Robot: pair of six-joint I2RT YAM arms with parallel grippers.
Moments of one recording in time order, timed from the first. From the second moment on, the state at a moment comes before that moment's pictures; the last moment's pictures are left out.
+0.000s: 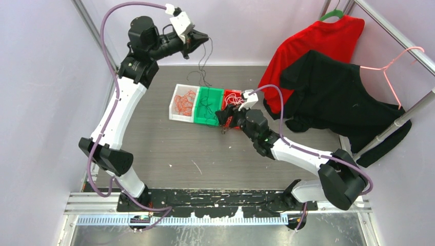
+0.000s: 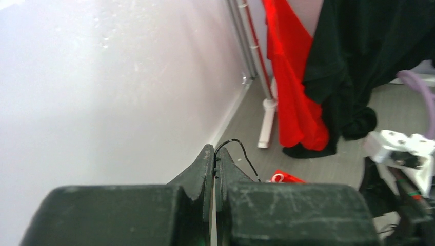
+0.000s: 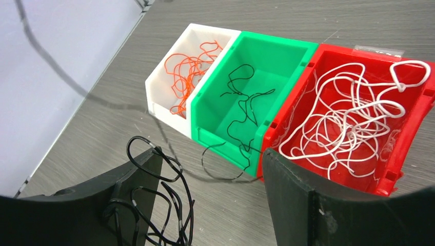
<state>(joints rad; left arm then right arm) -0.40 1.67 2.02 -0.27 0.69 0.30 0.72 1.30 0.66 0.51 0.18 0.44</state>
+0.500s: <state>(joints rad) -0.31 1.75 2.18 -0.25 0.67 0.36 0.71 1.17 0.60 0.48 0.12 0.48</state>
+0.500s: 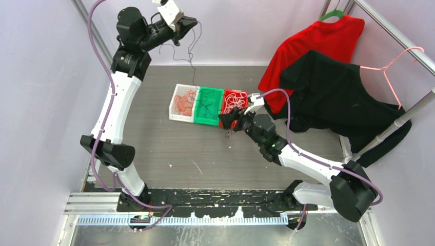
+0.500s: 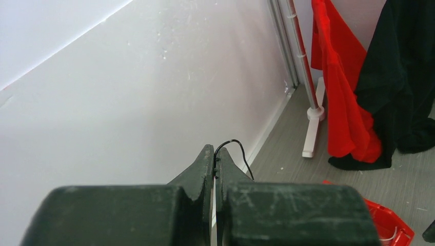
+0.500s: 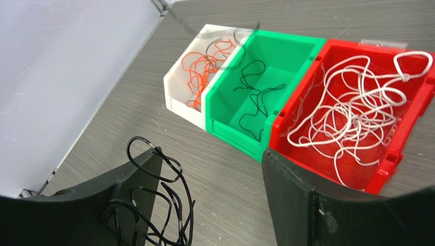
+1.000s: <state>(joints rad) -0.40 1.75 1.78 -0.20 0.64 0.35 0.70 1.04 0.46 0.44 0.18 0.50</state>
